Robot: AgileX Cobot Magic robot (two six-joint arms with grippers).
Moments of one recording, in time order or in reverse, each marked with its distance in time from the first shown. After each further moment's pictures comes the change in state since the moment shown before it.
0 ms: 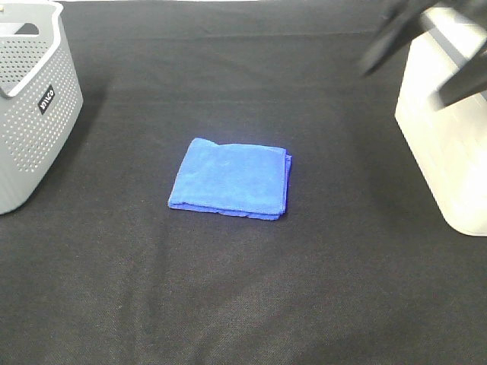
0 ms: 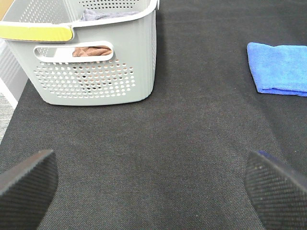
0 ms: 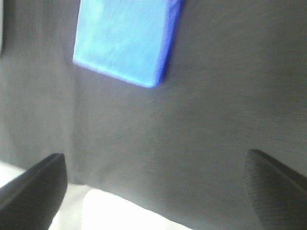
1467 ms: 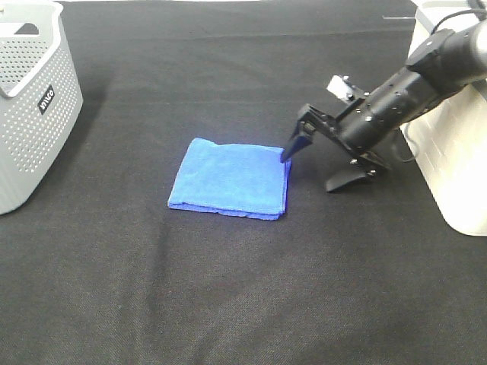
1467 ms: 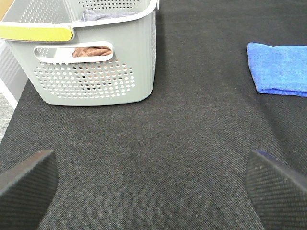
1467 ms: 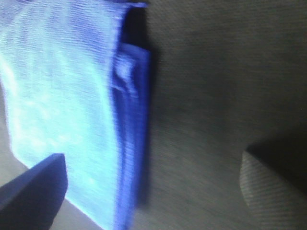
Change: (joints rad) left arm 0.000 0.000 0.000 0.000 0.000 0.000; right arm 0.045 0.627 -0.055 0.344 -0.356 -0.252
